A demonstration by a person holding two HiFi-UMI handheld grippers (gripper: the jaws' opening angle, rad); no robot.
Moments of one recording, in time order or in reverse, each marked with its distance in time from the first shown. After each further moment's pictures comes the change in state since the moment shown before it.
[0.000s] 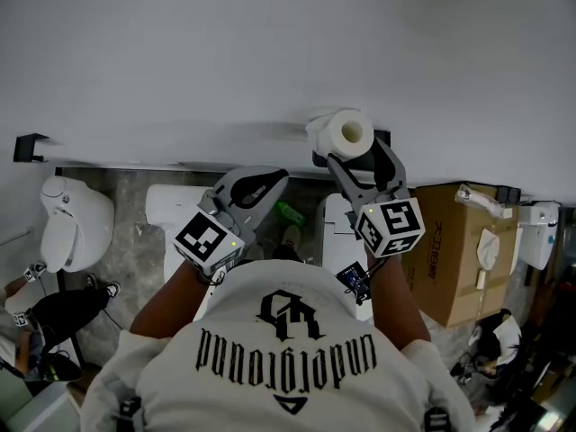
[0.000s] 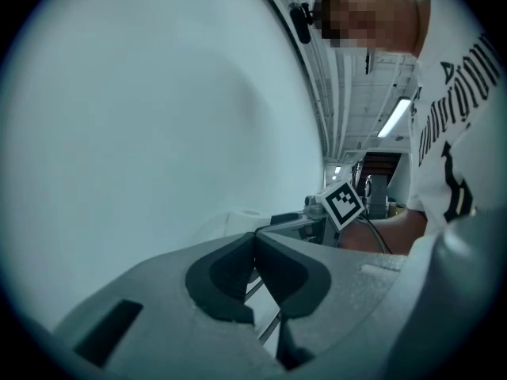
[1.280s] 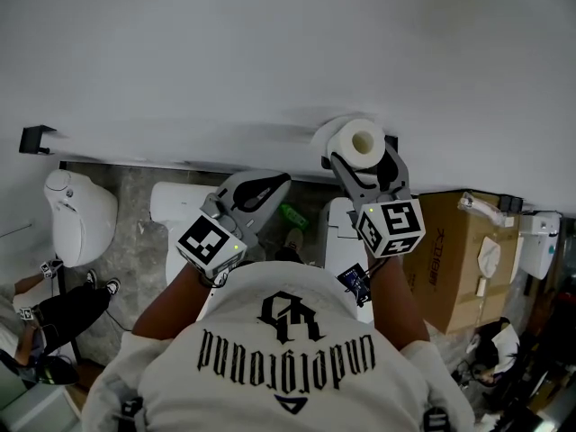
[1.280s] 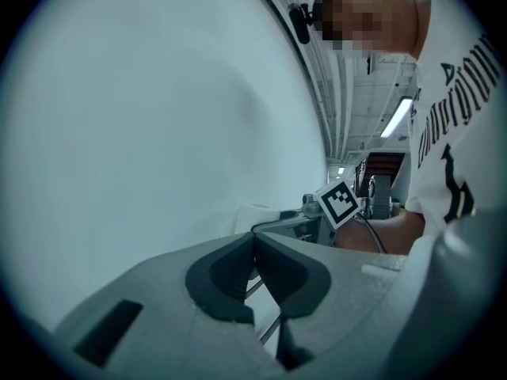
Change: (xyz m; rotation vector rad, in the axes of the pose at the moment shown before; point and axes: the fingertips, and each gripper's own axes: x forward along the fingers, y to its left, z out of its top) left arm -0.016 0.001 0.004 0.017 -0.022 0.017; right arm 0.007 0.010 0.011 -0.034 -0.002 -0.012
